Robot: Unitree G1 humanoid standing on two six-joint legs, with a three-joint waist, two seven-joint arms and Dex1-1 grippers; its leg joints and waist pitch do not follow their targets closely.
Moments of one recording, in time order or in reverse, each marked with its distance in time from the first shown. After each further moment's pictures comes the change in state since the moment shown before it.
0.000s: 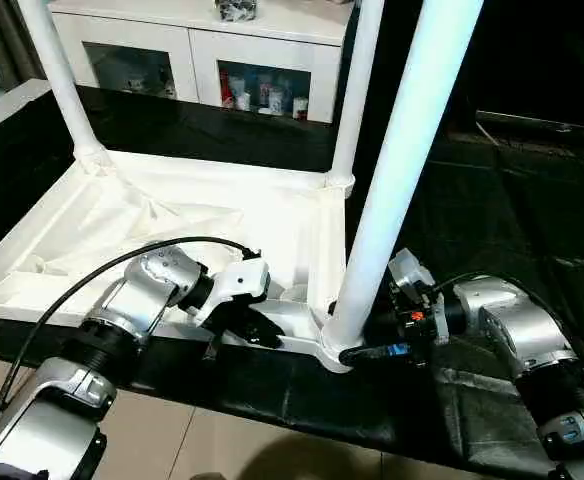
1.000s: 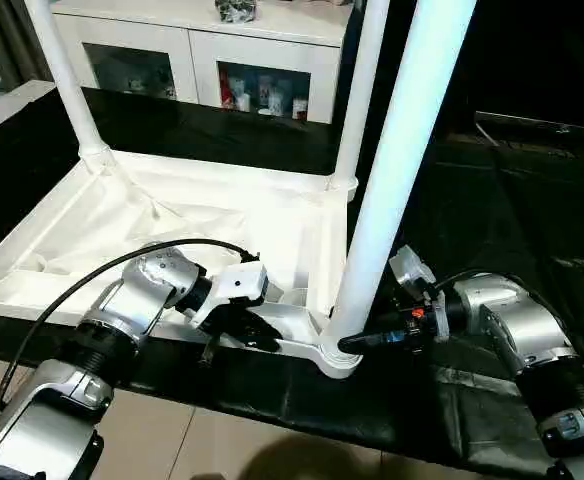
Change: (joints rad) left arm 0.005 -0.003 0.003 -0.002 -0.005 0.020 0.001; right arm -0.011 0.020 -0.009 0.015 0.002 -0.007 -0.036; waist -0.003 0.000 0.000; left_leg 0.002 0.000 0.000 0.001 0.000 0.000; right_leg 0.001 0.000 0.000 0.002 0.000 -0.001
